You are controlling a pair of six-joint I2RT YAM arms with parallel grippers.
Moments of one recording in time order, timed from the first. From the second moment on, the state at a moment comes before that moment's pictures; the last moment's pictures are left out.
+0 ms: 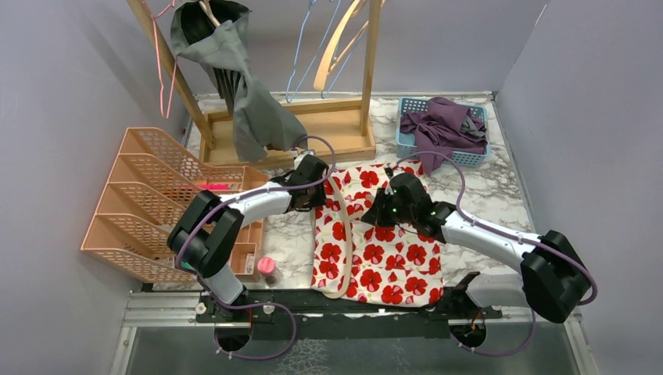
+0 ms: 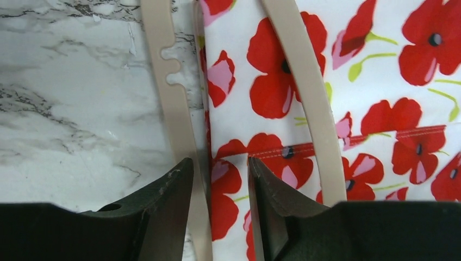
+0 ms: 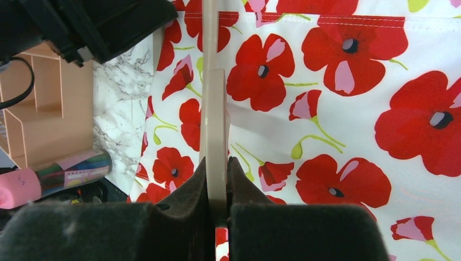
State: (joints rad) left arm -0.63 1.62 0.90 -0.20 -0.17 -0.69; right arm 0.70 1.27 0.65 -0.09 -0.10 0.68
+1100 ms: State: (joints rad) left arm -0.61 1.81 1.12 -0.35 -0.10 -0.58; right arm 0.70 1.27 0.61 -0.05 -0.09 0.70
